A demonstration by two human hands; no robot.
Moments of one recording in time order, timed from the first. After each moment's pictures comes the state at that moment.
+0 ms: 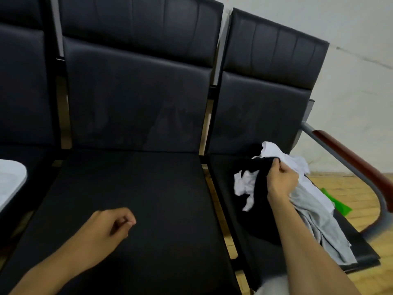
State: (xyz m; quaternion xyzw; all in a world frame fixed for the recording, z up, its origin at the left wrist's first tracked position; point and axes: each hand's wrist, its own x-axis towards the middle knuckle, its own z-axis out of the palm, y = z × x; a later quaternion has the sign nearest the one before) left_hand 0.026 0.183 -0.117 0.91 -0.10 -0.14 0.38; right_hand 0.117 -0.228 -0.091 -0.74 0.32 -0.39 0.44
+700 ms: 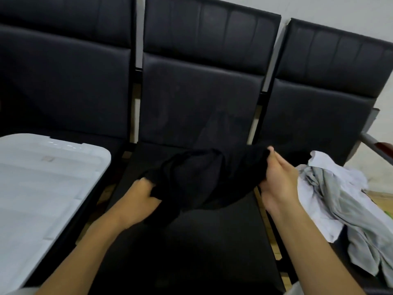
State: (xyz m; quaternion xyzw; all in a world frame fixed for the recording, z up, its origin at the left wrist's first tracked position) left_hand 0.015 0.245 -0.103 0.89 0.00 -0.05 0.46; right_hand 0.044 -0.029 -0.022 -0.60 0.15 -0.16 0.77
